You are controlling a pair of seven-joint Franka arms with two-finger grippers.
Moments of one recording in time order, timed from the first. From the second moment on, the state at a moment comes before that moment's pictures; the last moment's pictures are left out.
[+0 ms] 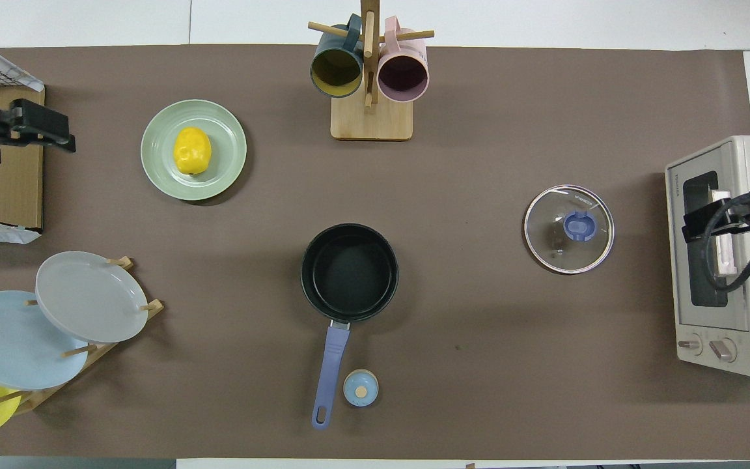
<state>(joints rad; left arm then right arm) -0.10 0.11 0.01 -1.40 -0.02 1.54 -0.15 -0.01 -0.02 -0.01 -1.63 -0.05 1.47 -0.10</state>
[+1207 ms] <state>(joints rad) -0.08 -0.05 -0.05 -1.62 -0.02 1.52 -0.15 -0.02 -0.02 -0.01 -1.63 -0.05 1.47 -0.10</state>
